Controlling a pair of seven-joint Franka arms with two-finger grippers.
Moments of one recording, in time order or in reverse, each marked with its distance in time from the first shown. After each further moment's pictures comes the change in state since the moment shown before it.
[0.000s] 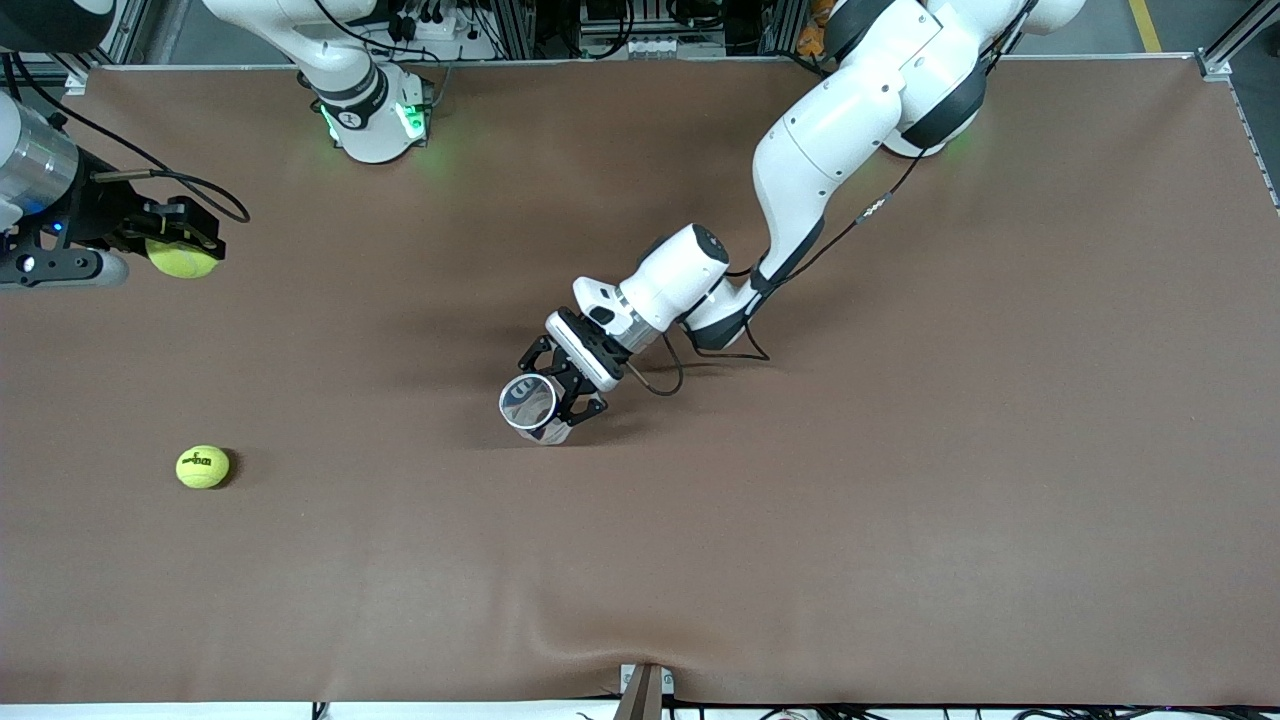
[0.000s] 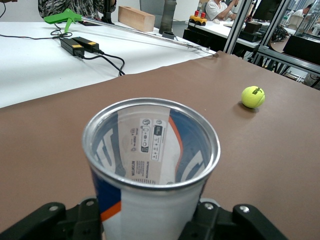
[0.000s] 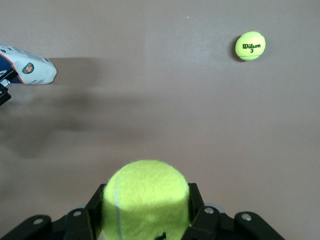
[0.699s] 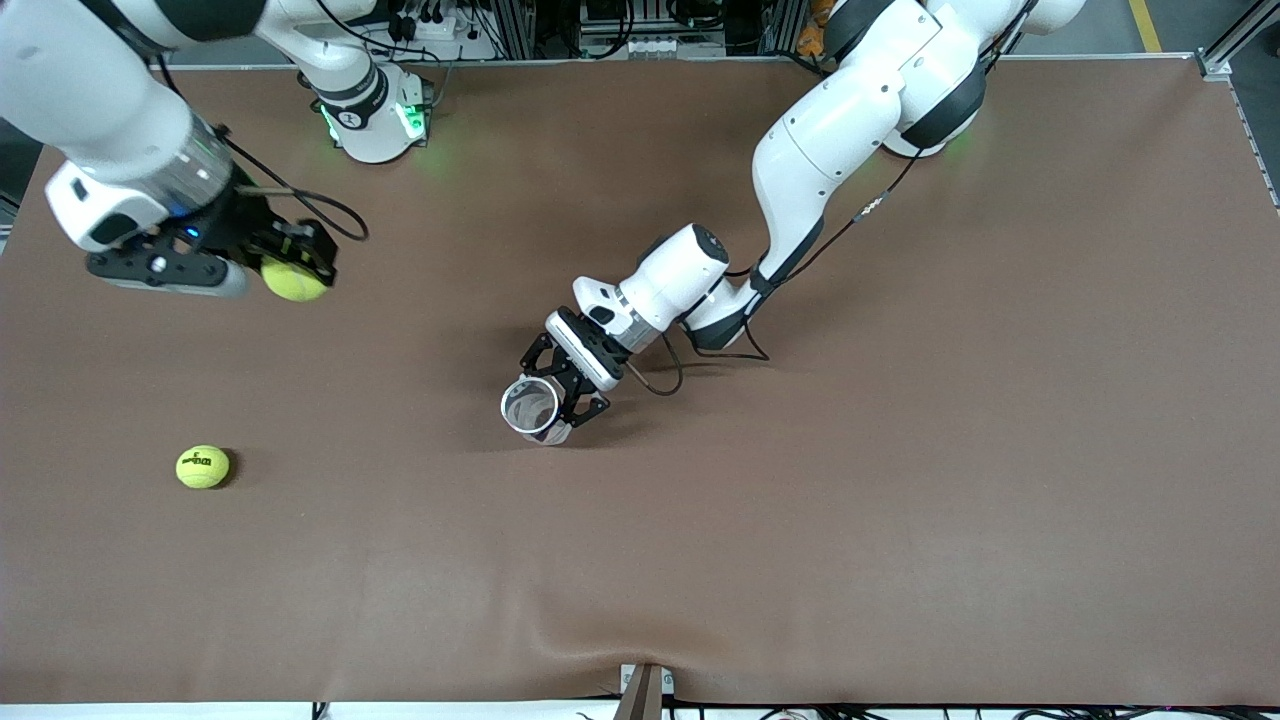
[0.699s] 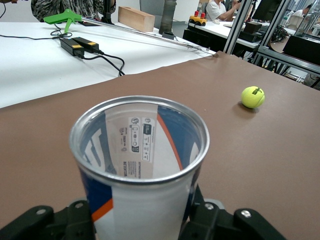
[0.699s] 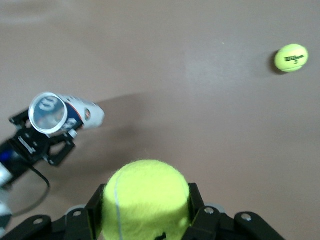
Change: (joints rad) left arm -0.001 0.000 0.000 0.001 0.000 0.000 0.000; right arm 0.056 0.058 0.190 -0.004 0.005 0.227 0.438
